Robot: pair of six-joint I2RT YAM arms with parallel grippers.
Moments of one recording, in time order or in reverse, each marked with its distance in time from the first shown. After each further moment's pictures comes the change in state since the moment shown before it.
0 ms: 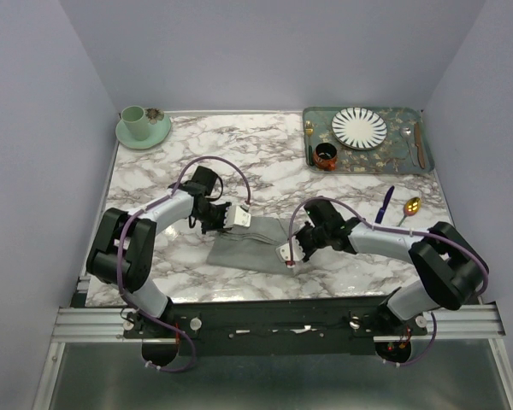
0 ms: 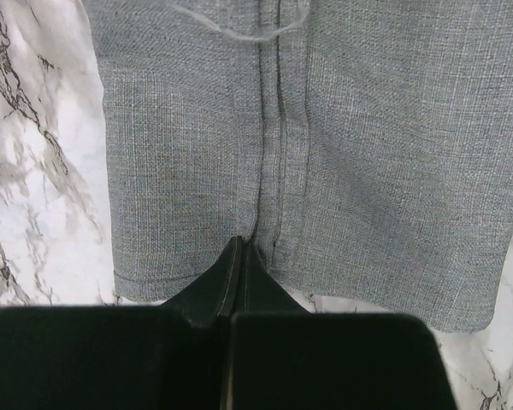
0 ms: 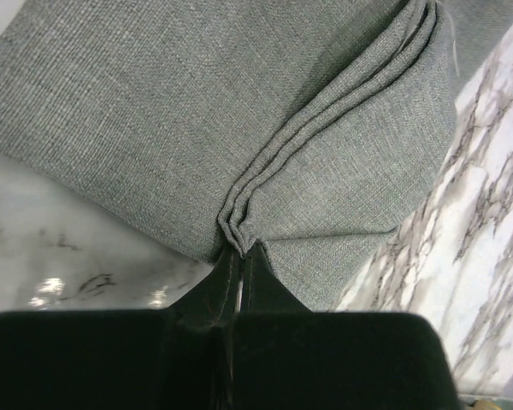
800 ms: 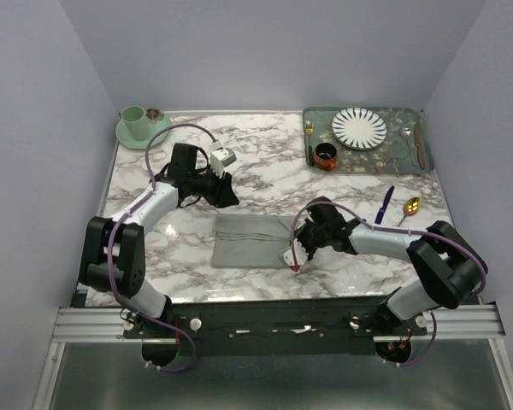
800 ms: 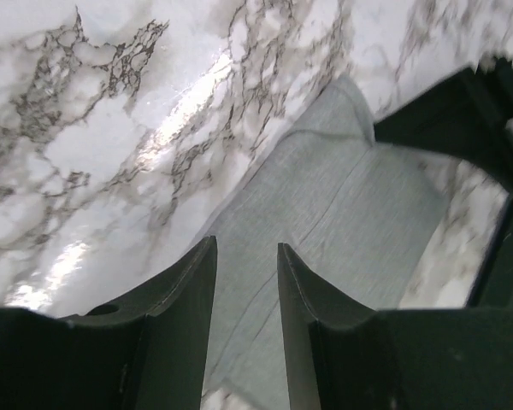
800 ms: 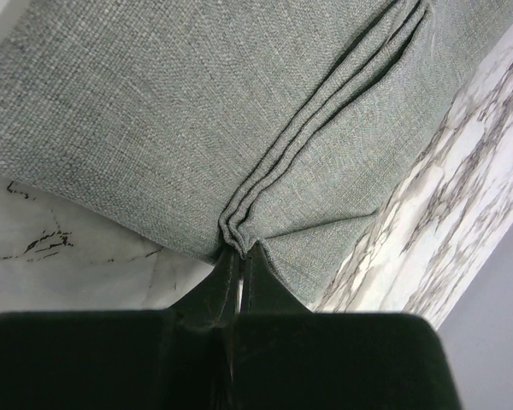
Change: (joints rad) left arm 0.134 -0.070 0.080 0.327 0.263 -1.016; right arm -0.019 -0.011 -0.037 0.045 0.042 -0.219
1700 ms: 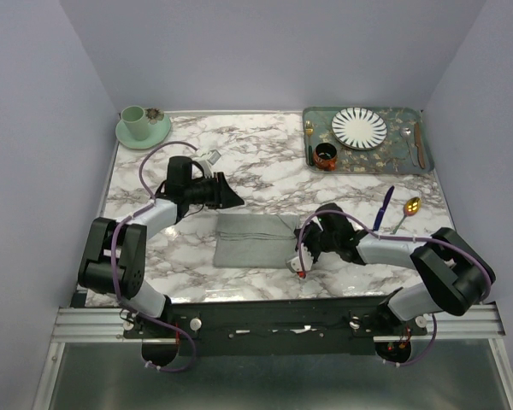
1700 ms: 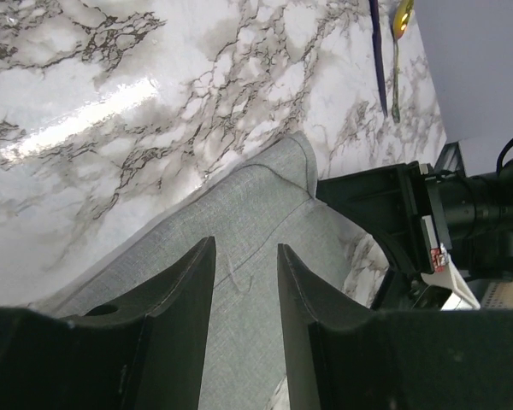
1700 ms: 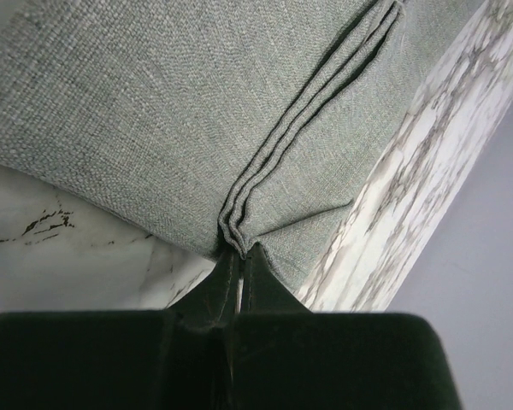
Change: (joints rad) left arm 0.016 0.005 -0.241 0.486 0.027 -0.704; right arm -0.026 -0.058 -0.148 0.222 -0.013 -0.082
